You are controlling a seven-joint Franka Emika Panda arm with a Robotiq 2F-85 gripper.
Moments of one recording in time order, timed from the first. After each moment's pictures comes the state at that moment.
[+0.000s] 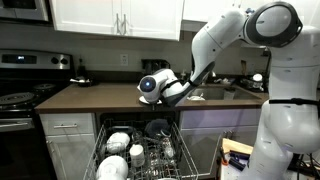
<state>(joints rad) 0.01 0.19 -0.02 -2.22 -1.33 2.26 0.56</state>
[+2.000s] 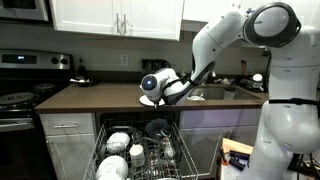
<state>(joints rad) 0.00 0.19 -0.05 -2.22 -1.32 2.26 0.54</state>
